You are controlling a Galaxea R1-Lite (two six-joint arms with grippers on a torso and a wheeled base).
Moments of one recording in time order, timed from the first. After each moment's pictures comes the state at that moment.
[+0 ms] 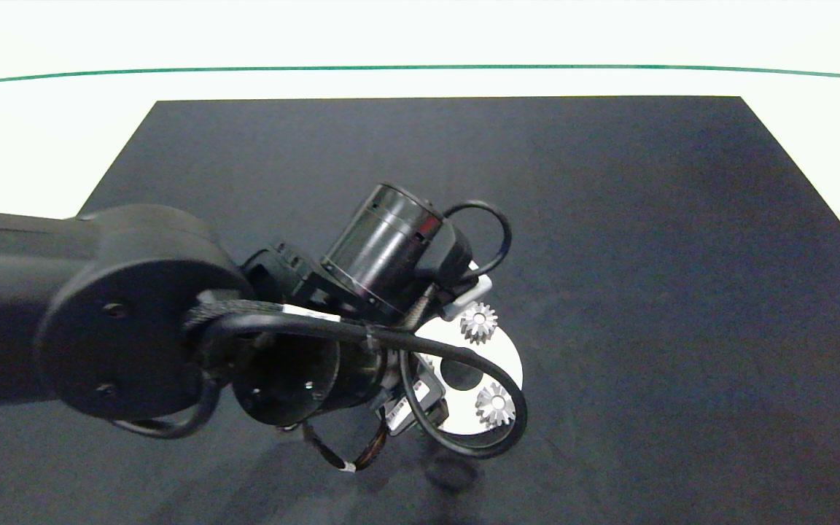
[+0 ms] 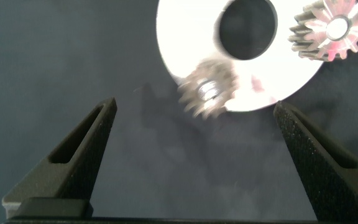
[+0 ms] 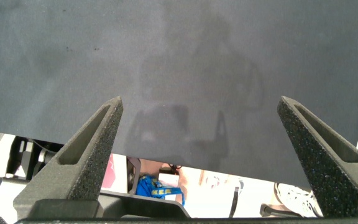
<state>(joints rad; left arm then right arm) -0.90 1.73 -1.36 0.42 0.40 0.23 0.46 0.43 -0.50 0.55 -0.39 -0.03</state>
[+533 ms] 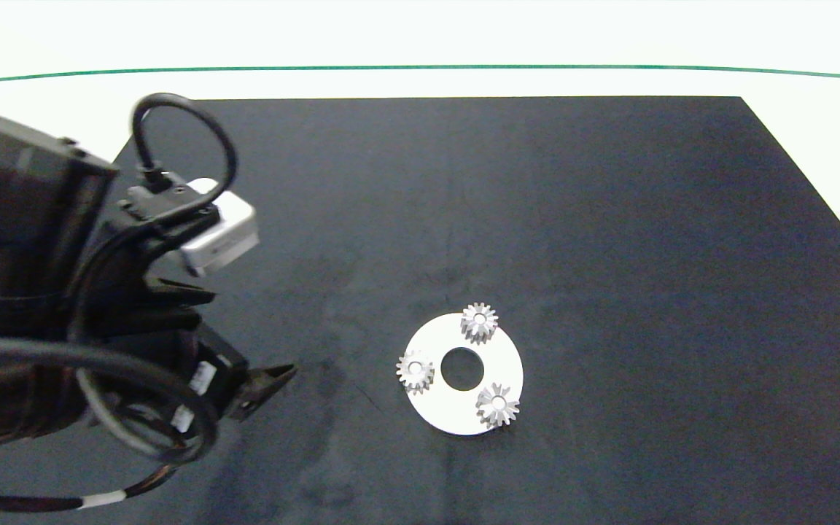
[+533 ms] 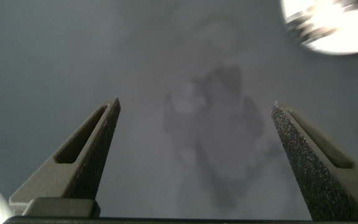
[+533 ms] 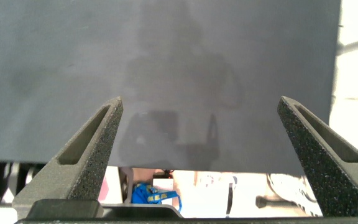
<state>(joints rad) -0.72 1.26 -1.04 0.41 0.43 0.15 0.36 0.43 -0.53 0.55 -0.42 -0.03</state>
